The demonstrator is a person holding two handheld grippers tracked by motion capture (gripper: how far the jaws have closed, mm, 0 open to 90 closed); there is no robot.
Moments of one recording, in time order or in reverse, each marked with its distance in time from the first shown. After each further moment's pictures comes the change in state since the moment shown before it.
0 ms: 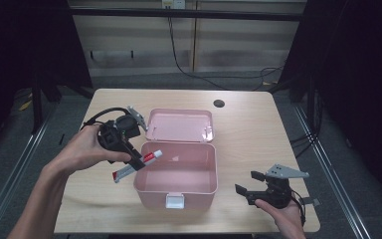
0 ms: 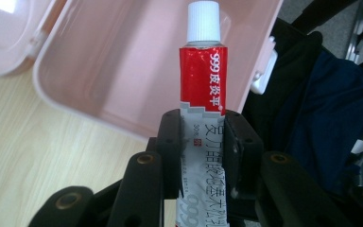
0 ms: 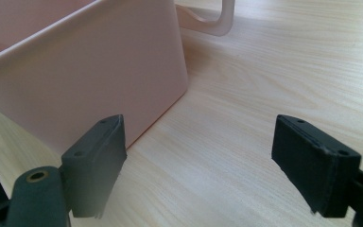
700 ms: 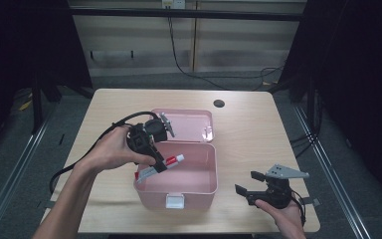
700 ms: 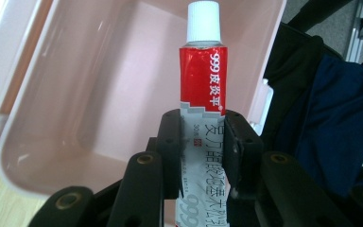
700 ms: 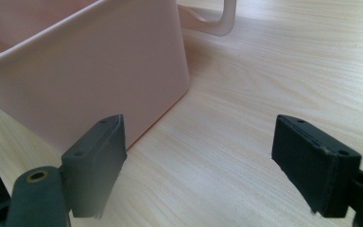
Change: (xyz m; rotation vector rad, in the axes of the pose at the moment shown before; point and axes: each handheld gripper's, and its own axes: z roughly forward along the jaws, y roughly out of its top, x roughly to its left) left arm -0.010 0.043 0.033 0.028 -0.003 0.069; right arm 0.000 0.000 -0.001 0.000 0.004 -0.001
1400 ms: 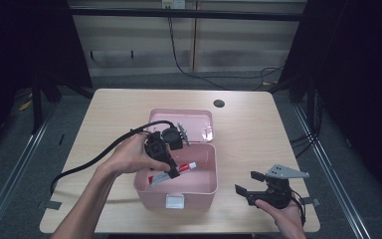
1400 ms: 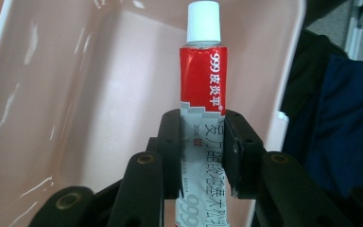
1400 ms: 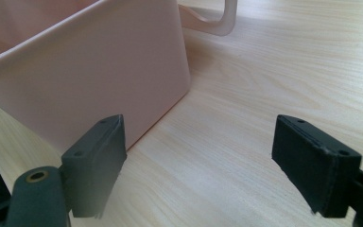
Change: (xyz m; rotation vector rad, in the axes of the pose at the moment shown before) left arm 0.004 0.020 0.044 0.045 -0.023 0.041; right arm 0.000 0.000 0.000 0.001 0.002 0.002
